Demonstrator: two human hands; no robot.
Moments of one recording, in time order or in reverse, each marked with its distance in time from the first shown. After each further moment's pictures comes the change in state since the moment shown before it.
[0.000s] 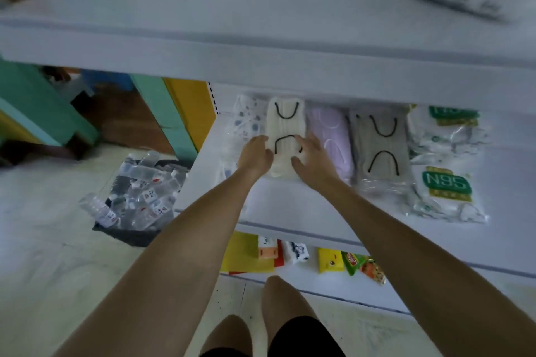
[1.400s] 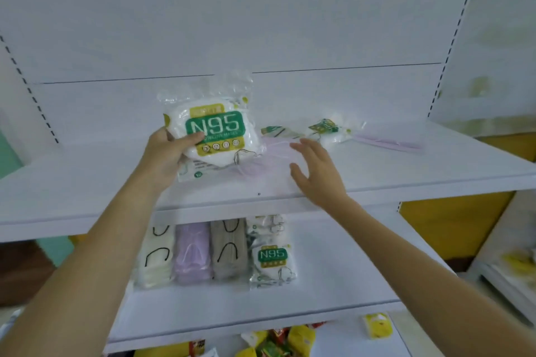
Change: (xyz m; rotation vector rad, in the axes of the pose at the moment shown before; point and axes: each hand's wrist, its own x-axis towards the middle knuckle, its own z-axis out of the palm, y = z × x) left_hand -0.208 0.375 -0.128 -0.988 0.103 0.407; right_hand -0.222 0.063 -0.415 -0.159 0.686 -0.253
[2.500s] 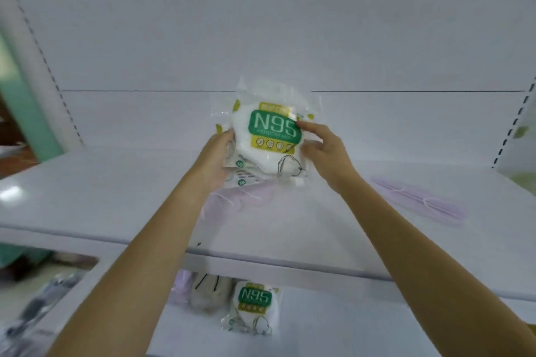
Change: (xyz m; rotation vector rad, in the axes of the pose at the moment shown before) left_hand 0.074 -0.019 0.179 -0.076 0.110 -0.179; right_hand 0.148 0.118 -0.034 0.851 -0.151 0.141
